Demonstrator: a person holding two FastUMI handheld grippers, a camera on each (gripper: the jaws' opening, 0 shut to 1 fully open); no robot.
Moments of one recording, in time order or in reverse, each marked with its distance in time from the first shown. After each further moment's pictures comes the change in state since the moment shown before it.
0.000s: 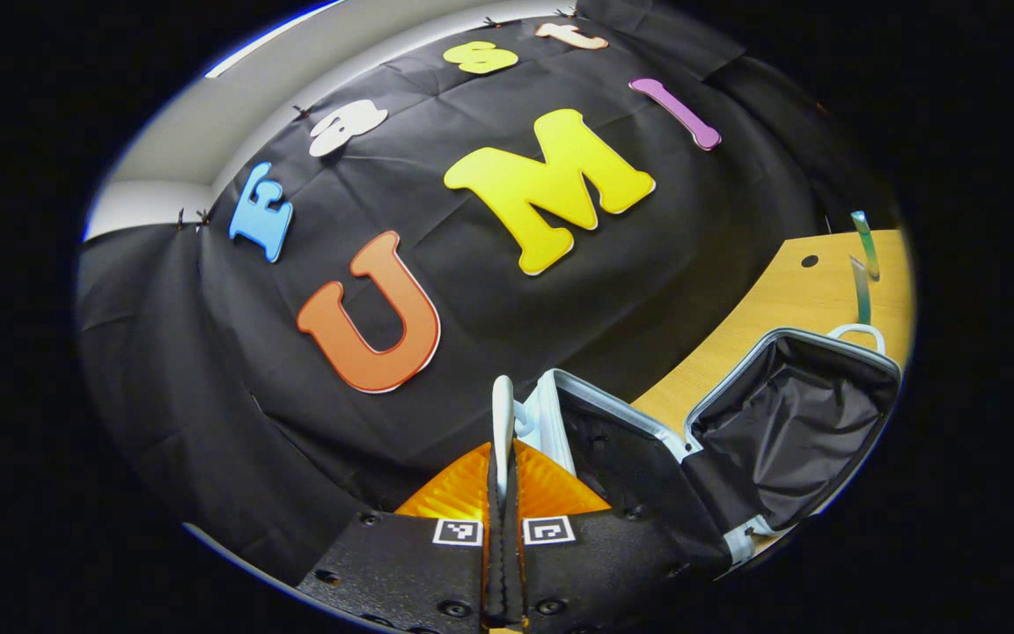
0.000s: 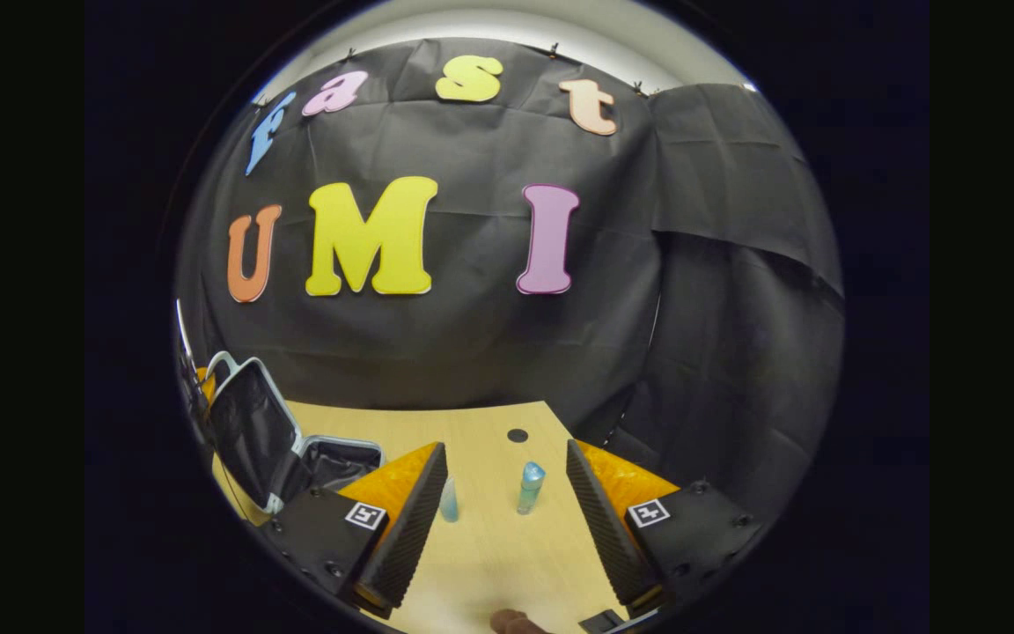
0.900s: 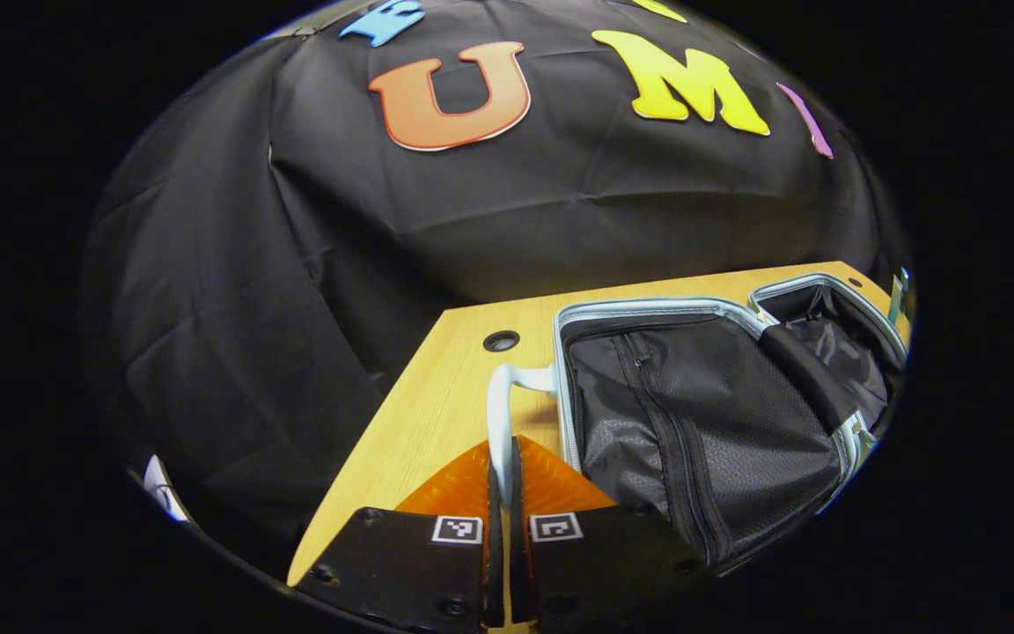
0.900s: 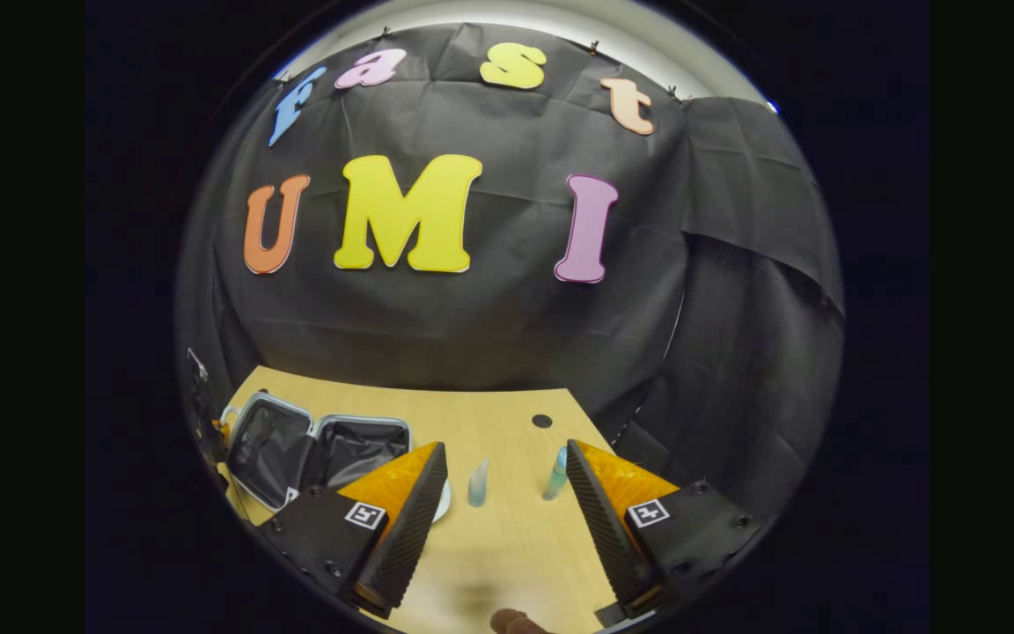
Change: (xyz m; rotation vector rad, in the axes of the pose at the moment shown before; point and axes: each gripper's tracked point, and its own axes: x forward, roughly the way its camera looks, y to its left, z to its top) left arm -0.010 -0.019 -0.231 -0.450 0.447 -0.040; right arm -0.007 0.047 -0.018 -0.054 0.055 0.055
